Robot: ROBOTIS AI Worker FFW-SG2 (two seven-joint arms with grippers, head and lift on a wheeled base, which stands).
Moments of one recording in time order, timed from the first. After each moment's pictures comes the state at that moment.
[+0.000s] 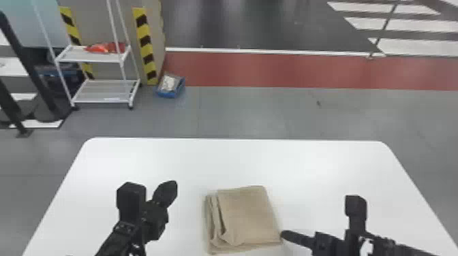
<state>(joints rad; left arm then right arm) 0.20 0.19 -0.21 -1.62 0.13 0.17 -0.06 0.09 -0.03 -0.26 -1.64 -0.24 1.11 0.53</state>
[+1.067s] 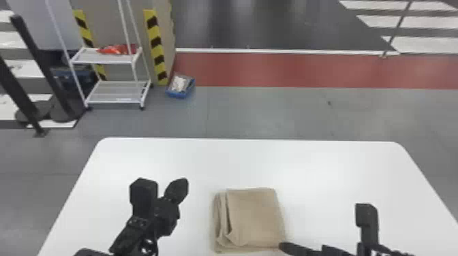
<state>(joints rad) 0.18 0.18 -0.21 -1.60 0.14 0.18 -0.06 0.23 -0.02 -0.24 -1.88 -0.36 1.25 0.54</state>
